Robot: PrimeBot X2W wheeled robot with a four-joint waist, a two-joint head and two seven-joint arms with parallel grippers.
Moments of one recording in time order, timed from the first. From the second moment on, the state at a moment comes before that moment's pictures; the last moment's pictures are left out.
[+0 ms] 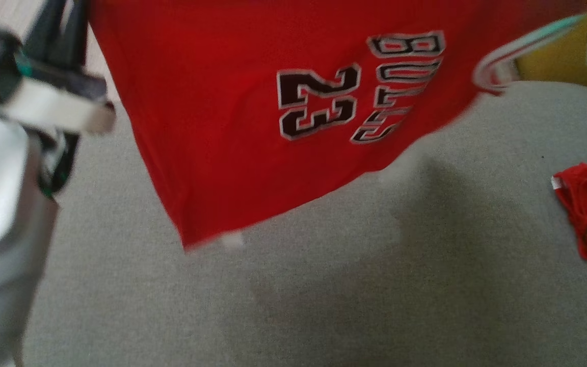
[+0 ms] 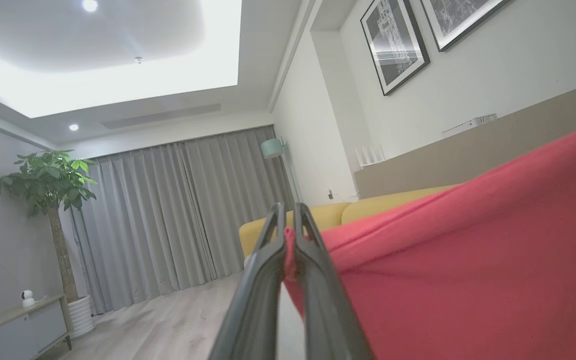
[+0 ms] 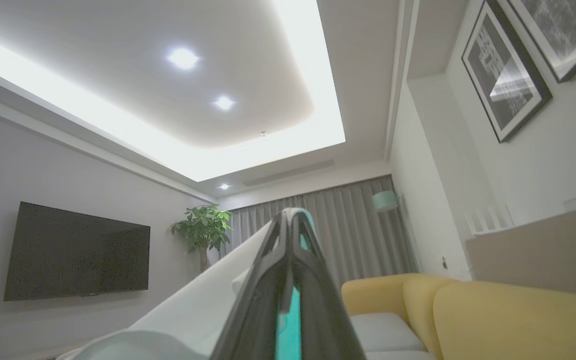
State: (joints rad) left arm -0.73 0.37 -0.30 0.30 -0.35 -0.13 -0.16; right arm -0.74 -0.29 0.09 0.24 0.59 0.13 -0.19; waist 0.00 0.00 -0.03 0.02
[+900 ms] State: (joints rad) left arm -1.20 0.28 -0.33 0.52 -0.23 -0.01 -0.26; right arm -1.35 -0.31 0.09 0.60 0.43 0.13 -0.25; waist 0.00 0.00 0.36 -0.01
